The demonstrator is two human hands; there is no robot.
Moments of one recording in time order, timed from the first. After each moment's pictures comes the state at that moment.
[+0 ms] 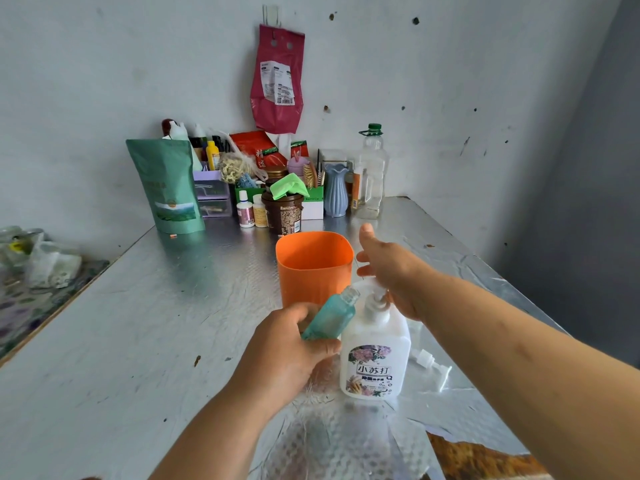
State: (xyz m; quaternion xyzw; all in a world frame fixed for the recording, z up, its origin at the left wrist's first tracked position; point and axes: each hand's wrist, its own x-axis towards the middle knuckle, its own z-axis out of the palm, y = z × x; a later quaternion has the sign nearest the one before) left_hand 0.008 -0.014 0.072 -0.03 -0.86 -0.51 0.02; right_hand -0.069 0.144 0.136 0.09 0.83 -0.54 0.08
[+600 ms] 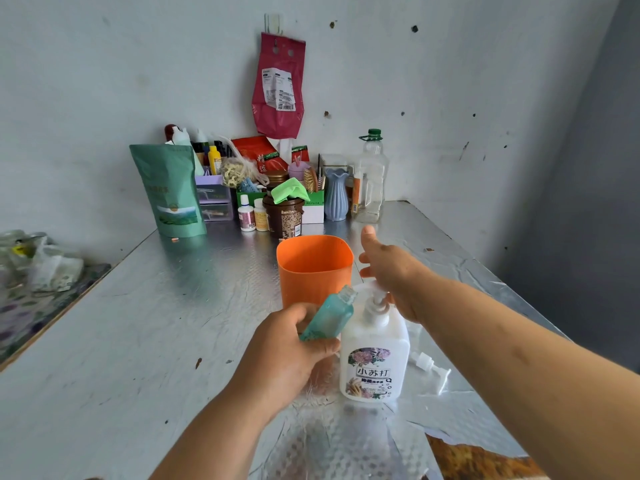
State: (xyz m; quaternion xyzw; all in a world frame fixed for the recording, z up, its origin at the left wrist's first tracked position) left_hand 0.009 -0.014 0.073 -0.03 -0.84 -0.54 0.03; right_hand -0.061 0.142 0.142 0.10 0.83 -0.54 0.06
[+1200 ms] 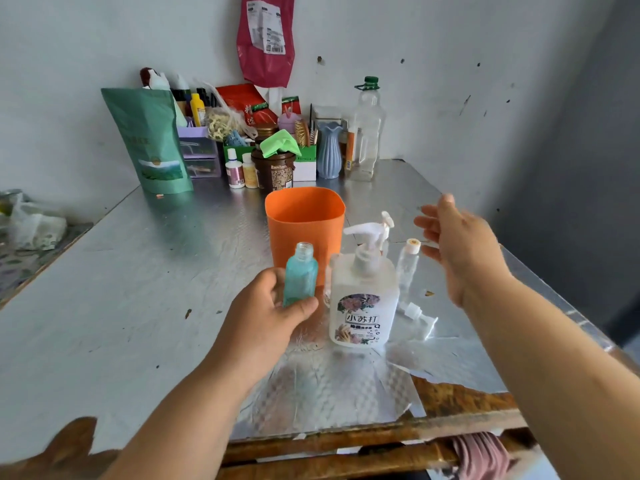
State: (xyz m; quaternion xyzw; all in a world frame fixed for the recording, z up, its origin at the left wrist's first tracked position) left_hand 0.029 -0.020 0.055 0.00 -0.81 -0.59 0.04; right_hand -0.026 0.205 0.110 0.17 0.72 -0.66 -0.15
